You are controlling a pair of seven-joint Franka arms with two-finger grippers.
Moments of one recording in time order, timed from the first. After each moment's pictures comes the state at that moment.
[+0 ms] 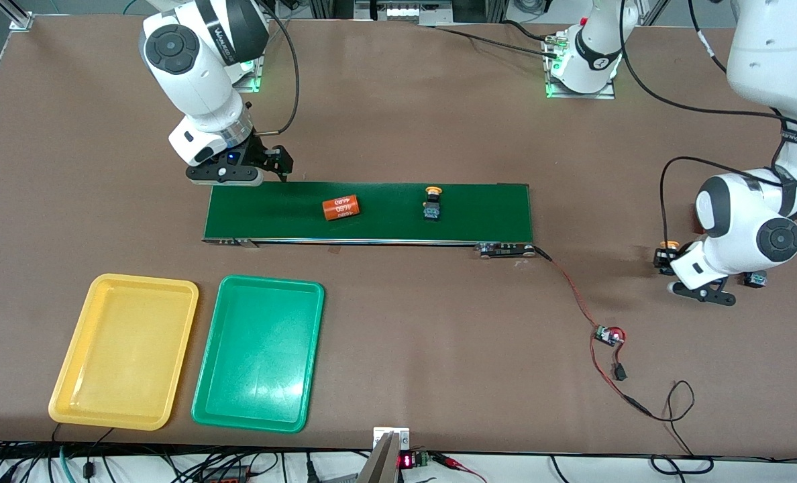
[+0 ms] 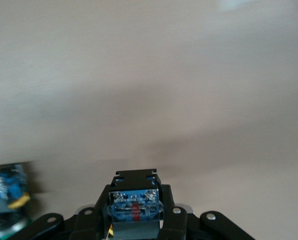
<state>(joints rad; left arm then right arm) 0.05 0.51 0.08 -1.86 0.03 2.19 0.37 -0.02 -0.04 0.50 -2.20 0.02 2.23 0.50</state>
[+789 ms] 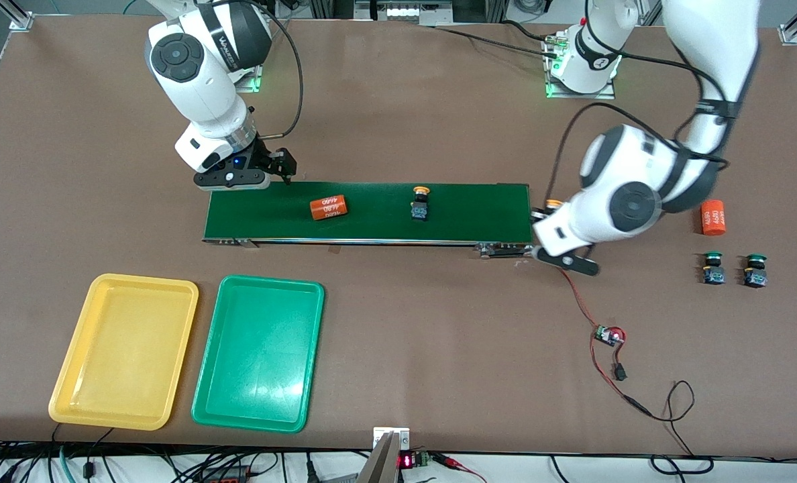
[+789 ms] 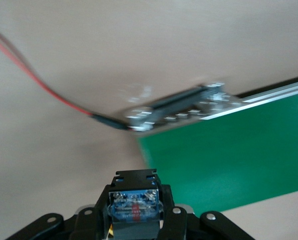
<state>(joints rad) -0.01 0.41 -0.39 -1.81 0.03 1.94 -0.15 -0.02 -0.02 0.50 -2.20 0.01 2.25 0.45</state>
